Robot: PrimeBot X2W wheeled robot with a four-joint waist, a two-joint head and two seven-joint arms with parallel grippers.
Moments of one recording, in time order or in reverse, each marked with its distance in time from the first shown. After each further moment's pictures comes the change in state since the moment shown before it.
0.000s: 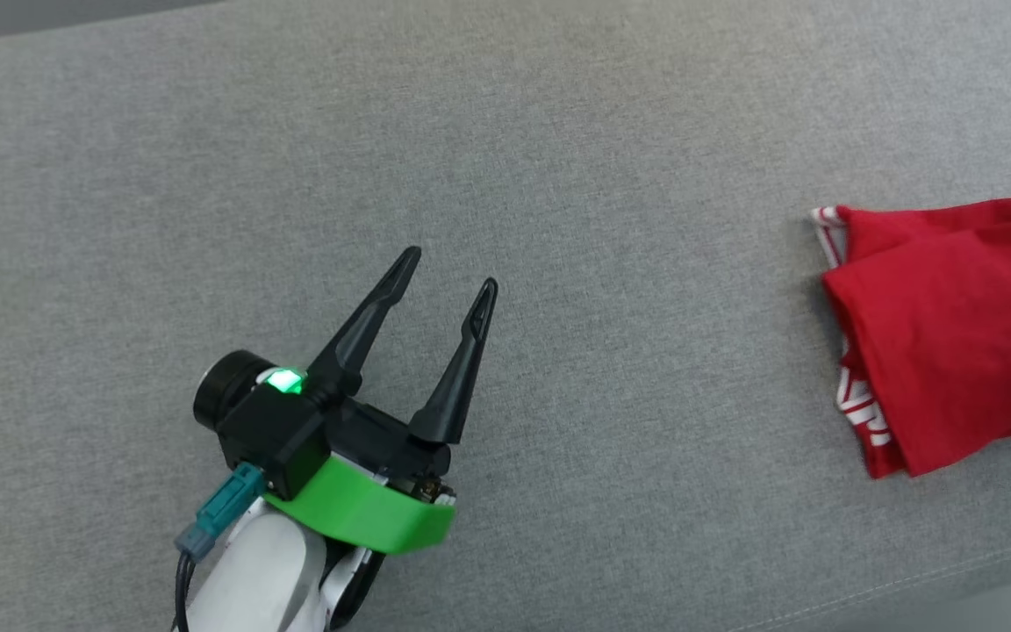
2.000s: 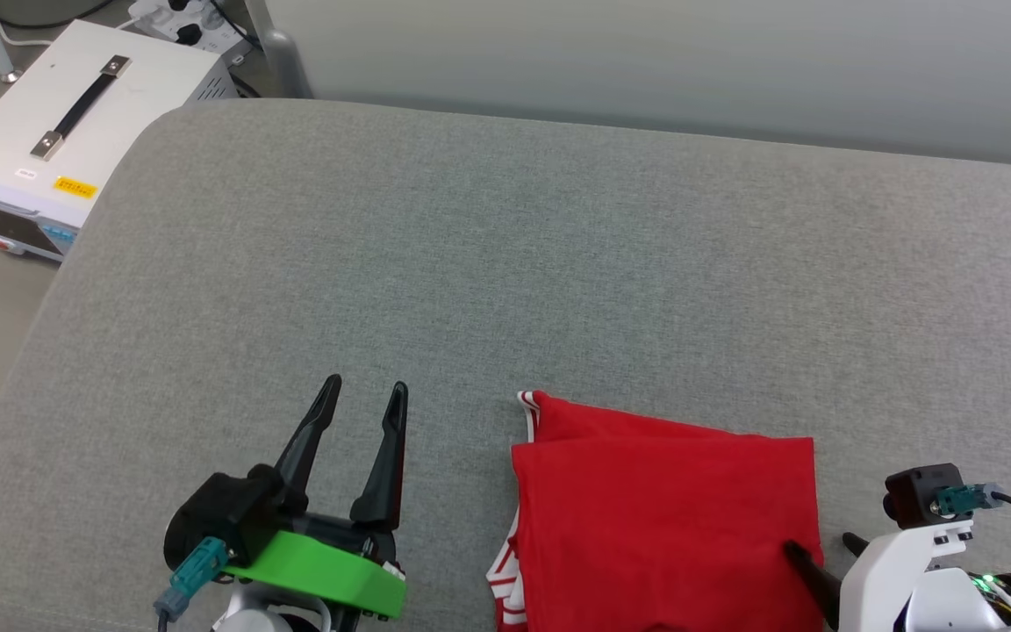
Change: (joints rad) left arm 0.212 -0.088 0.179 0.137 -0.021 0.000 0.000; right arm 0.488 0.660 -0.271 -0.266 0.112 -0.001 0.227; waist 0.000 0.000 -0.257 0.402
